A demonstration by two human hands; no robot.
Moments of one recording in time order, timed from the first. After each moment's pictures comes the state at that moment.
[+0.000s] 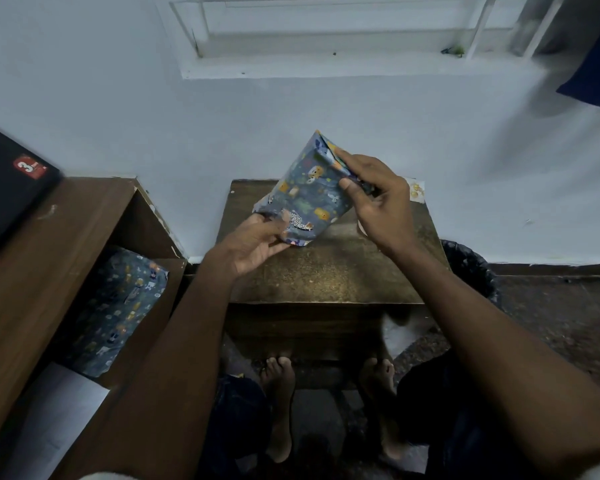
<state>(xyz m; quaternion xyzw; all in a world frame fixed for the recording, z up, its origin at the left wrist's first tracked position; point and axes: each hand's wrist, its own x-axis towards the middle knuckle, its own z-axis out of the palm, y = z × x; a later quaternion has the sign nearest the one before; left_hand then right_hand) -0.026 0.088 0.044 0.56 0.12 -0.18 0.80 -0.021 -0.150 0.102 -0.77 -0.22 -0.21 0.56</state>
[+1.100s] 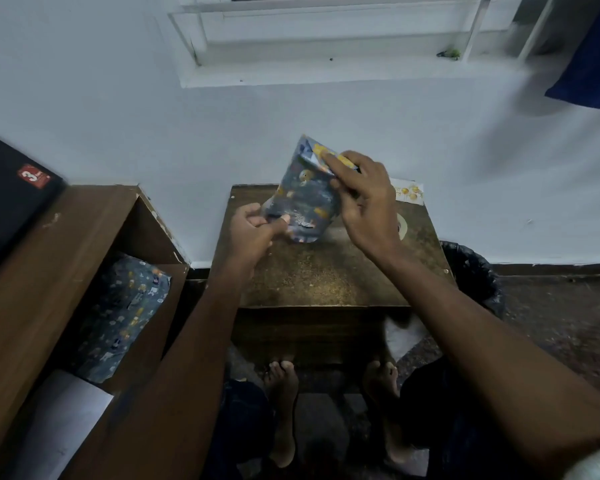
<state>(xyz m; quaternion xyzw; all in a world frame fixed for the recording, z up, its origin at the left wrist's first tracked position) -0.033 0.076 0.051 0.74 0.19 0.04 0.64 -0.016 -0.136 0.092 -0.81 -0.22 -0.30 0.44</state>
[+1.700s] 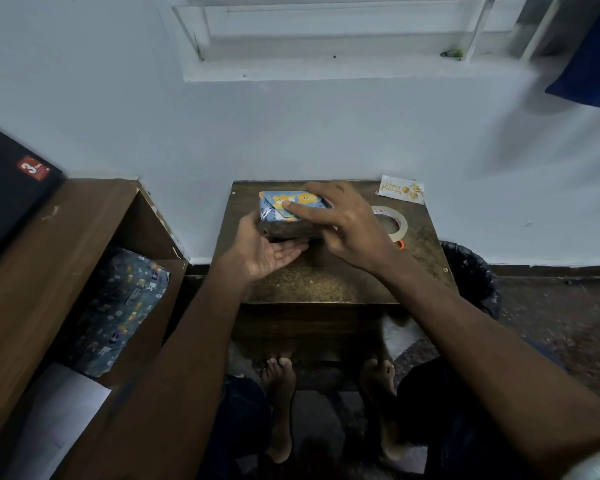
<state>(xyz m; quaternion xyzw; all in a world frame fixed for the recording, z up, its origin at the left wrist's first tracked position) -0.036 0.074 0.053 0.46 0.25 -0.20 0.83 -0.026 -0.135 0.085 -0.84 -0.43 -0.24 0.23</state>
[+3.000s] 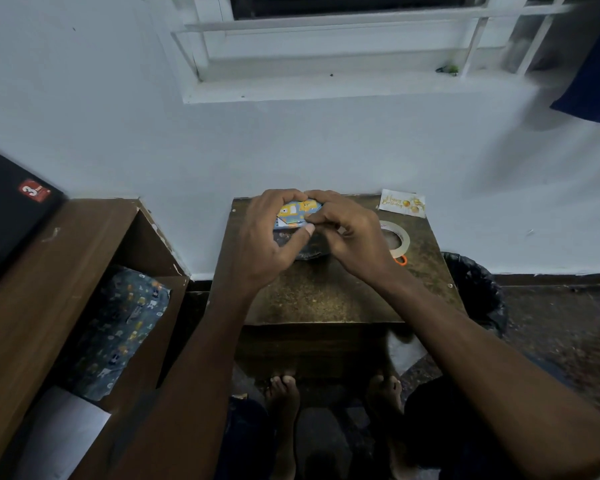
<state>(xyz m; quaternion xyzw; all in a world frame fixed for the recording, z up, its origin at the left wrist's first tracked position) -0.045 0.068 0.084 0.86 -0.20 0.27 0.39 -0.013 -0.125 0.078 -0.79 -0.34 -0.26 0.43</state>
